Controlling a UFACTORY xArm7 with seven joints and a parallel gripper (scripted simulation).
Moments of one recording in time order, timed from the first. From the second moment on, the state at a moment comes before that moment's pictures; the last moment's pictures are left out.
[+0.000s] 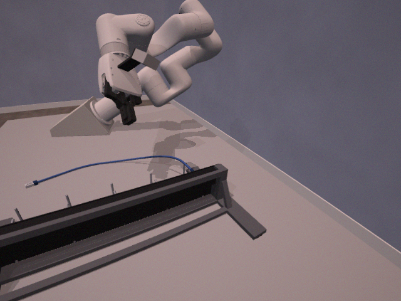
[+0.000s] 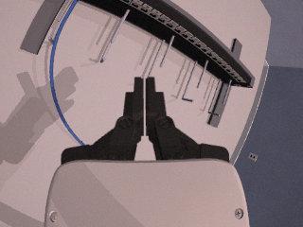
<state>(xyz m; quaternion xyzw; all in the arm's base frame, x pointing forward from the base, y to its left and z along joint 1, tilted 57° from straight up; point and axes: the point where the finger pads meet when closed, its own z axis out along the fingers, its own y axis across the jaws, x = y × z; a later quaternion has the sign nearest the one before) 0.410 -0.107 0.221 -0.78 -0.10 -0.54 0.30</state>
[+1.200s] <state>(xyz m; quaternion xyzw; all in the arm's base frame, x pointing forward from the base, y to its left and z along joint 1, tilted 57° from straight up) 0.377 -0.064 0.282 -0.71 0.16 -0.53 0.43</state>
